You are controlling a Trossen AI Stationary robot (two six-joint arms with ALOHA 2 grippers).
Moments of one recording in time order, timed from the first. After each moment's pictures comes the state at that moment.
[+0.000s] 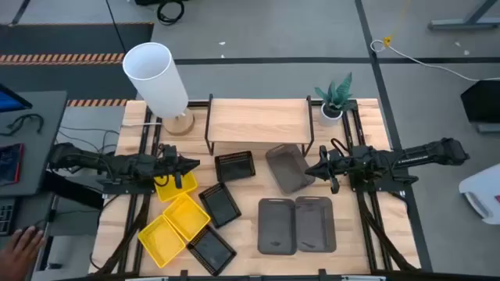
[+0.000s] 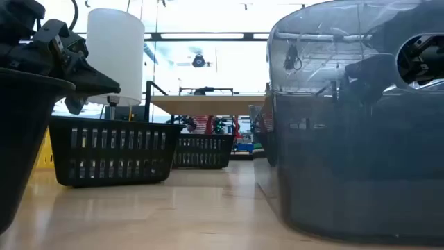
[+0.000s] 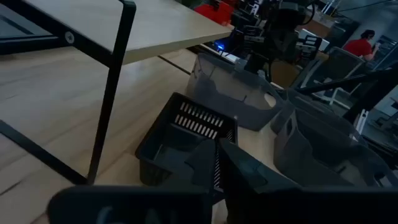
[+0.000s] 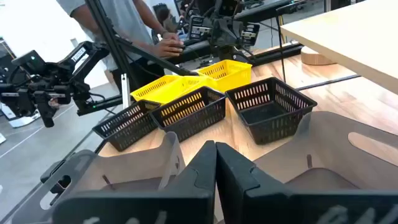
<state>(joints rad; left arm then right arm) -0.16 0.28 0.01 0.10 -0.41 -0.51 0.04 0.40 0.01 0.30 -0.07 0.29</state>
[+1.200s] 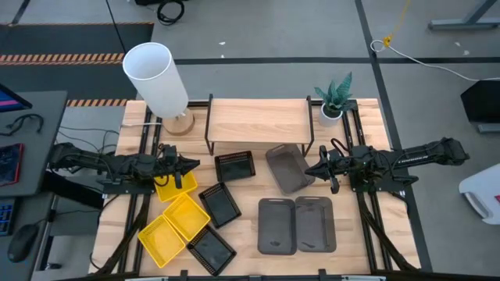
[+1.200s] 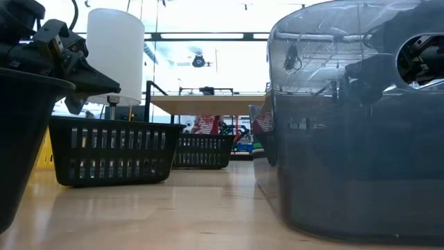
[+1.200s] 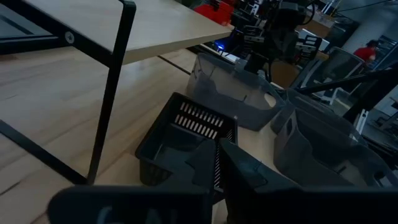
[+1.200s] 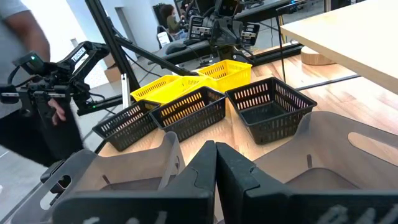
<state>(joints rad) -0.16 0.28 0.01 0.10 -0.41 -0.51 0.04 0.40 0.01 0.30 -0.07 0.29</state>
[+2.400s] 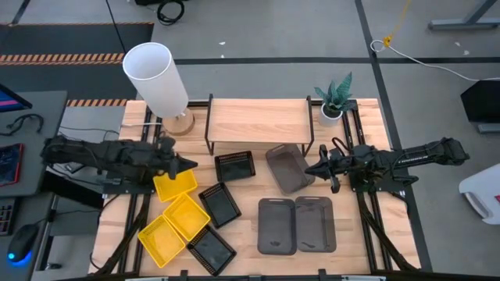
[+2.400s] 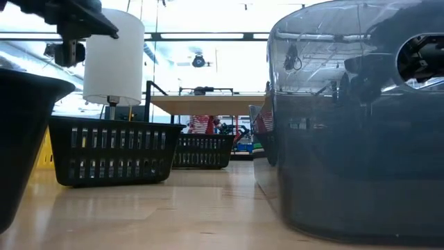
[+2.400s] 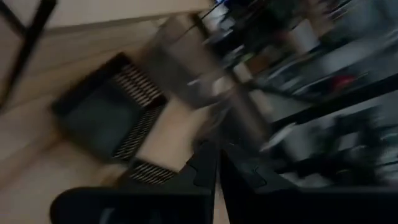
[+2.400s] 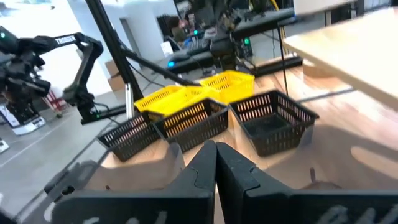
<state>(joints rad) -0.16 0.57 0.59 -0.45 -0.21 -1.01 0.04 0.40 0.01 0.36 -0.07 0.29</state>
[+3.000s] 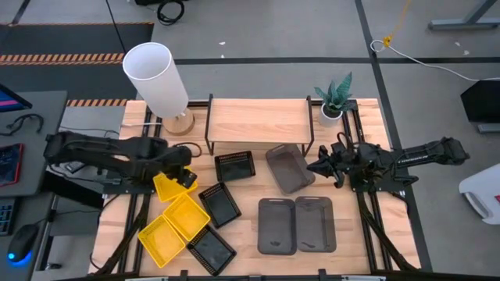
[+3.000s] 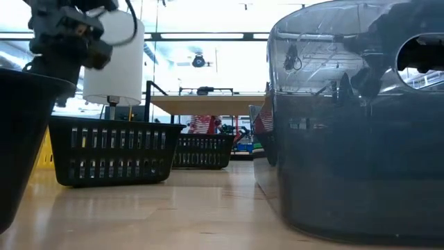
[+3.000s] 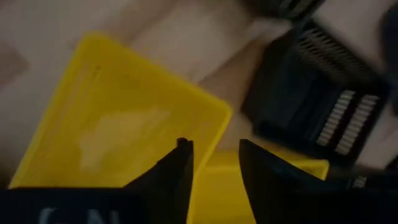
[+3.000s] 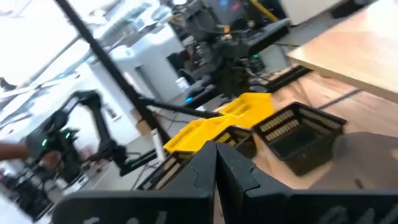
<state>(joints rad) 0.01 1.01 0.73 -0.95 0.15 -0.98 0.04 0.42 0.01 0.49 -0.03 0.58</state>
